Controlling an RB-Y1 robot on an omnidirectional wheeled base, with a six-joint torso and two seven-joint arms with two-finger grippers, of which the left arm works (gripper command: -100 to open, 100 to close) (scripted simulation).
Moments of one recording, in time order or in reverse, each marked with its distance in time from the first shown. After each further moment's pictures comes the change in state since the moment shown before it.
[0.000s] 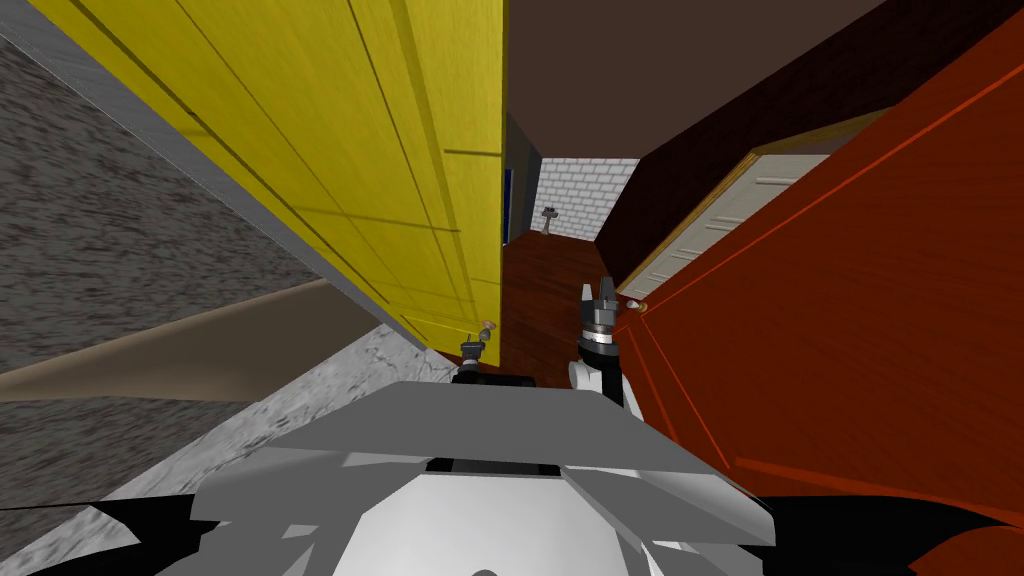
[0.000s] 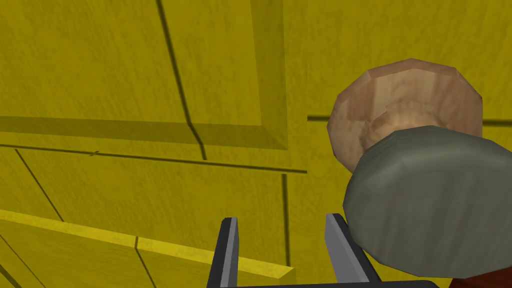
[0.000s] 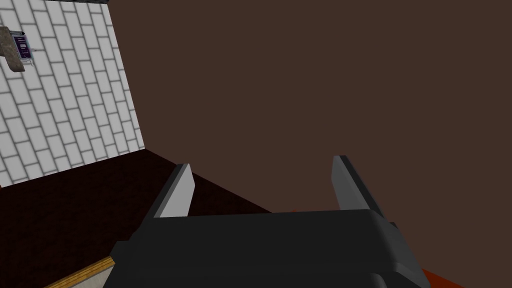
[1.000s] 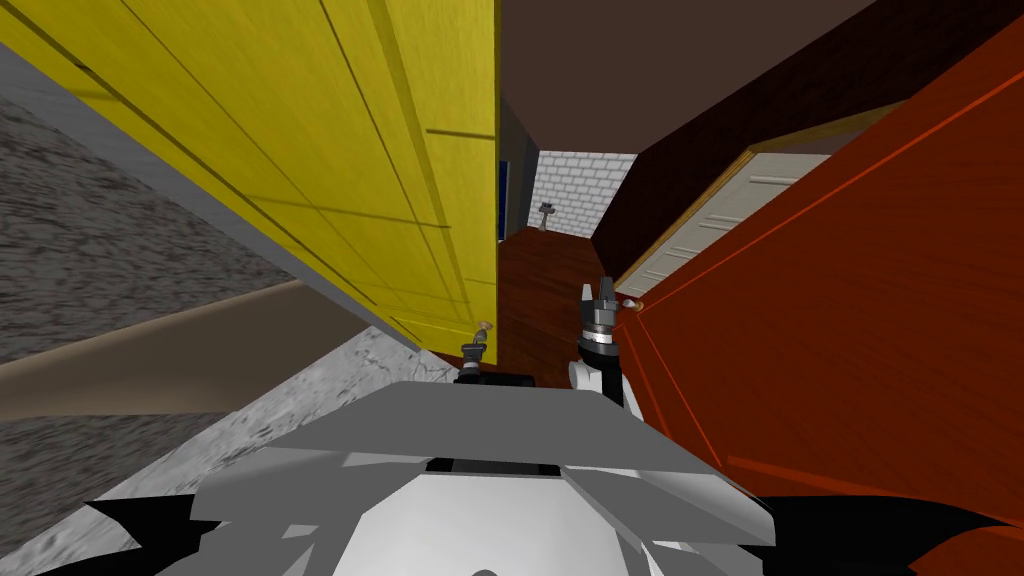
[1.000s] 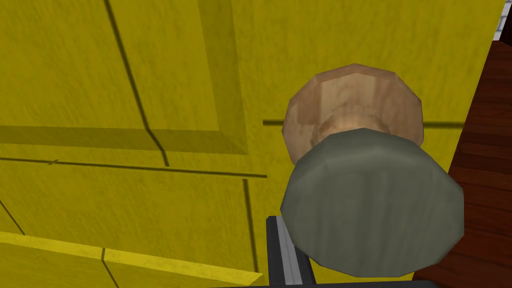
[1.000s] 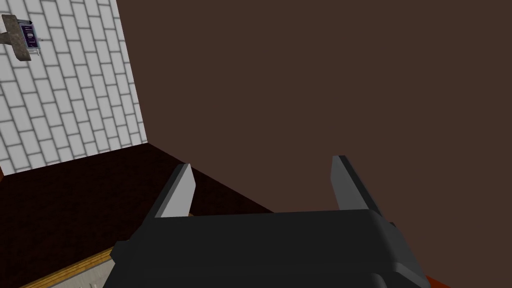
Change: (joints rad) arm 0.024 0.002 -0.037 -0.015 -0.028 -0.055 0.008
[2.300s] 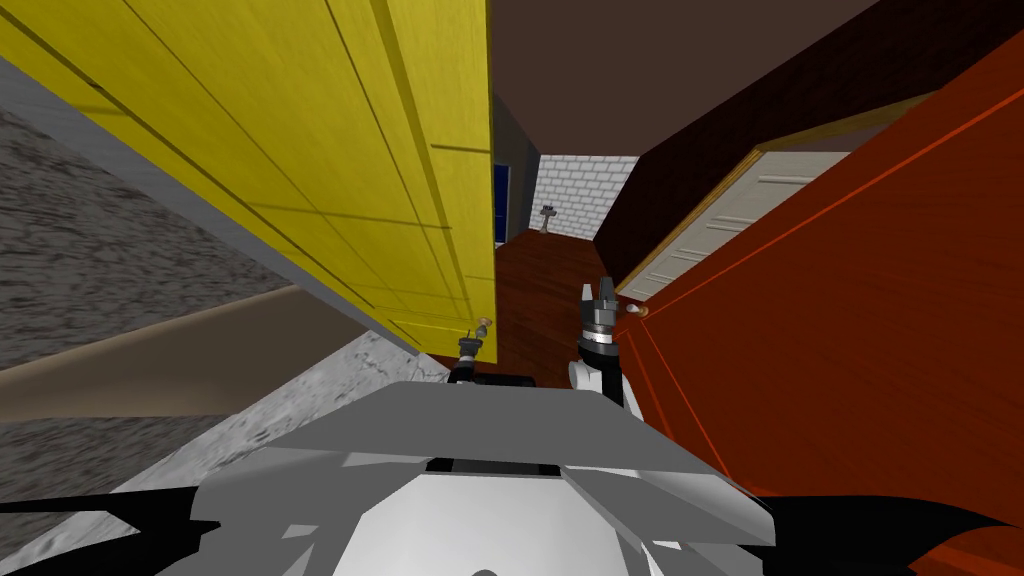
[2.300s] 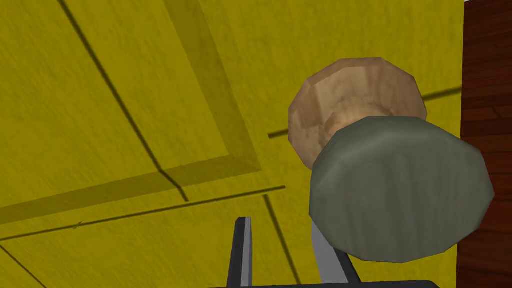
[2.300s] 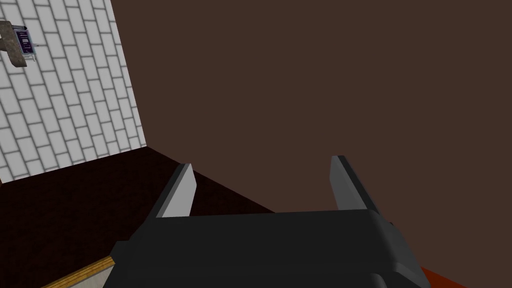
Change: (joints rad) arm -0.079 0.035 0.065 0.081 -0.085 0.021 -0.096
